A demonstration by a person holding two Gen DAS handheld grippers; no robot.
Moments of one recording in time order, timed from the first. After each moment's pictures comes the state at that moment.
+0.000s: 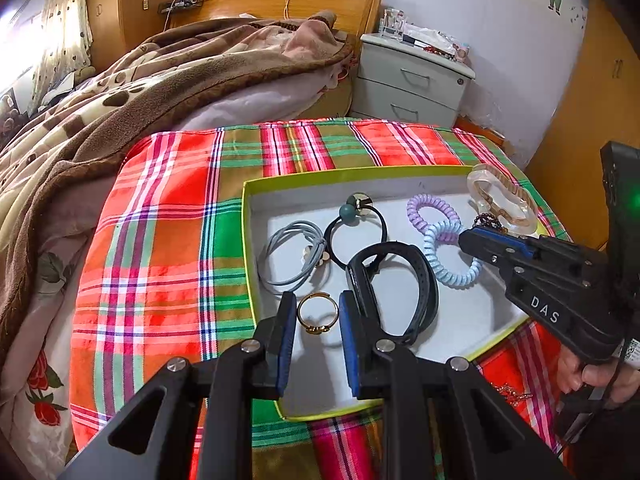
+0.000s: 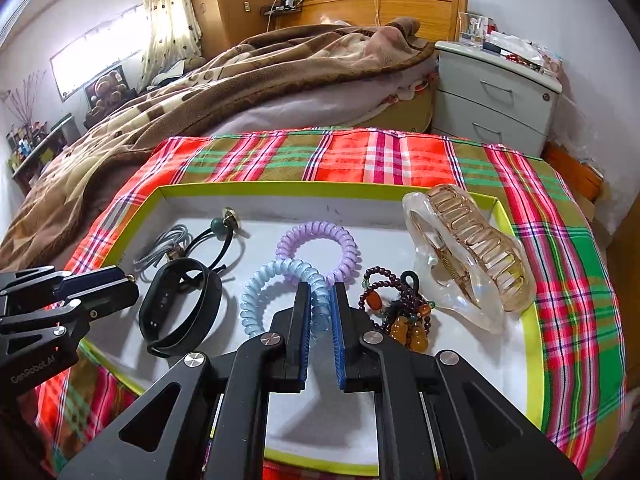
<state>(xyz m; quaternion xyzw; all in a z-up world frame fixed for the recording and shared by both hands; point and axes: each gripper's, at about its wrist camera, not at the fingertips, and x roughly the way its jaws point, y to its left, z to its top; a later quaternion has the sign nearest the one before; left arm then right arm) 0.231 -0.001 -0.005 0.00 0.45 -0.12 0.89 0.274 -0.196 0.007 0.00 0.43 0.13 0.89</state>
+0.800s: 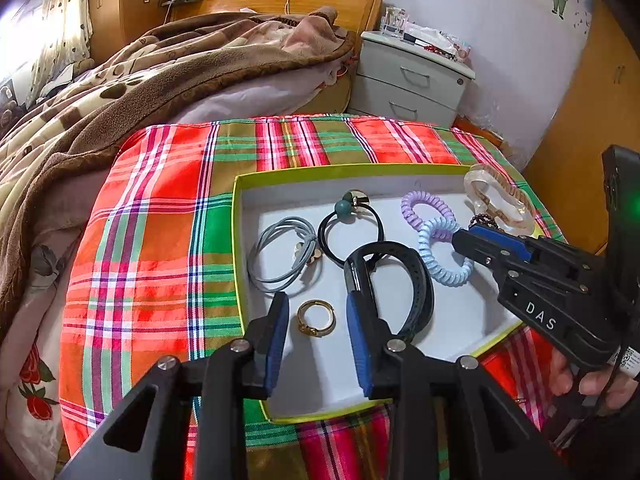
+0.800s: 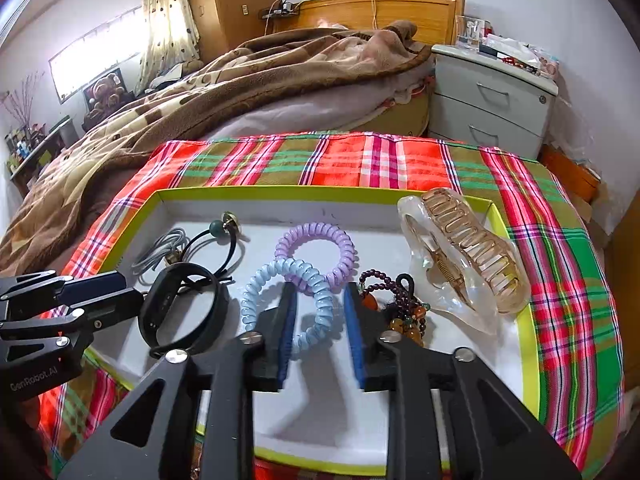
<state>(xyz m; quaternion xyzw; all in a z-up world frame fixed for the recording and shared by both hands) 0.232 -0.003 -0.006 -0.01 0.45 -0.12 0.88 0.272 -0.197 0.009 0.00 0.42 0.13 0.90</state>
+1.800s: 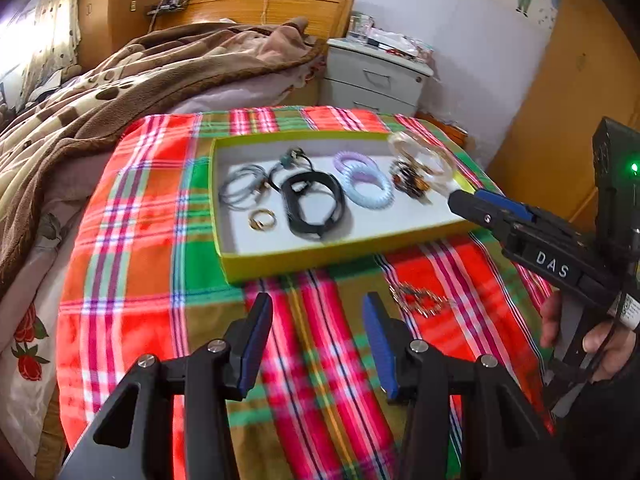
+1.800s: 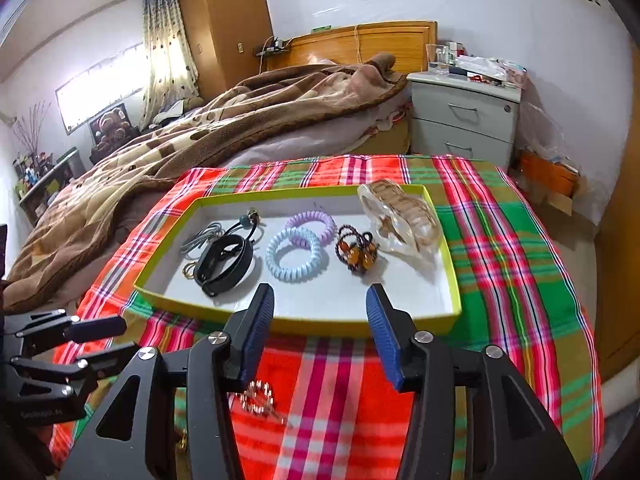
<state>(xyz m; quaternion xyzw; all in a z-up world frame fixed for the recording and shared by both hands) 0.135 -0.009 0.011 -0.01 0.44 -0.17 0.88 0.183 -0.228 0.042 0.04 0.36 0.12 0.92</state>
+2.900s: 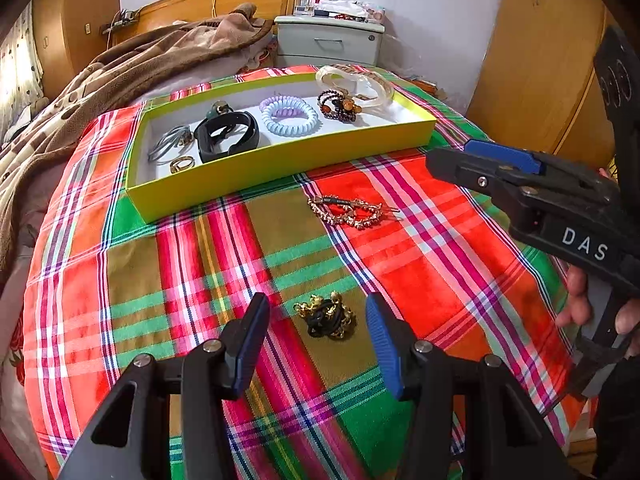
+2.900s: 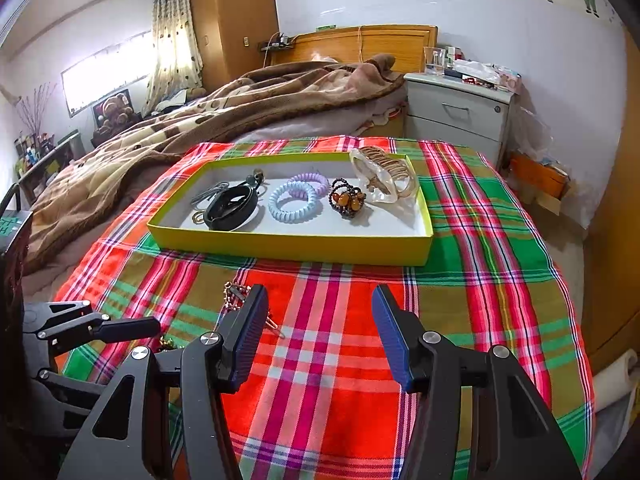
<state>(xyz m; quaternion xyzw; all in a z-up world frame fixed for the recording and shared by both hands) 0.088 -0.061 -0.022 0.06 0.45 -0.21 0.87 0.128 -0.233 0.030 0.01 0.36 0.11 0.92</state>
